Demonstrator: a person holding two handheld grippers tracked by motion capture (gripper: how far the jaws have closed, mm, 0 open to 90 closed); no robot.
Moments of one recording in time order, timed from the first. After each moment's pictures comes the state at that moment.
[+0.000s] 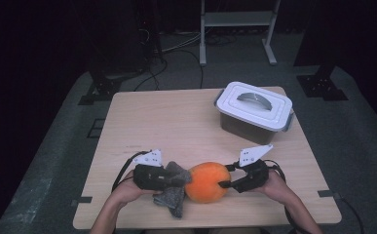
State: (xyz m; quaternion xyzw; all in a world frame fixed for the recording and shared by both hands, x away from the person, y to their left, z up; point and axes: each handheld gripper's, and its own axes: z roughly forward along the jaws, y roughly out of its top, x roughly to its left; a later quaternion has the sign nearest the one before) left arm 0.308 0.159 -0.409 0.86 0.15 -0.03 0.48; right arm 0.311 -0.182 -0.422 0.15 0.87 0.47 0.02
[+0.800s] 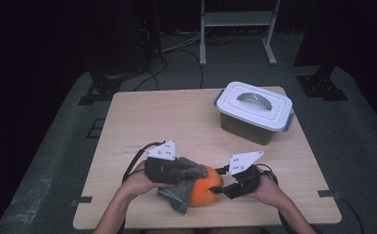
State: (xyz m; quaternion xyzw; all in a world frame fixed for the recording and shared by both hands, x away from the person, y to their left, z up) left arm 0.306 0.115 -0.362 0.87 0.09 -0.01 0.49; right arm 0.290 -0.151 -0.407 0.10 0.88 0.46 0.05
